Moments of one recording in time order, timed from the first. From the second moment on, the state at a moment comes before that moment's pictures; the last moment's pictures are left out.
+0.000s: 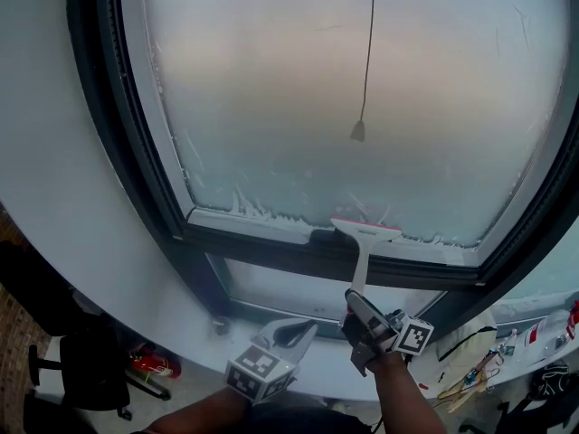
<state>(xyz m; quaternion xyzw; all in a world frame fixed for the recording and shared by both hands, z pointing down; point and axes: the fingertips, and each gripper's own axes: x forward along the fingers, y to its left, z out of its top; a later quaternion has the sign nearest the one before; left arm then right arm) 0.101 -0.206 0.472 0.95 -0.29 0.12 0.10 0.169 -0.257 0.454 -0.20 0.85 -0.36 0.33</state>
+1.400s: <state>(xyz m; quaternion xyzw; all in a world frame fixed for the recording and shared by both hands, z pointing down) 0.143 -0.201 0.465 0.95 -0.28 0.13 0.07 0.208 -0.236 0.417 -0.18 0.87 -0.31 0.34</state>
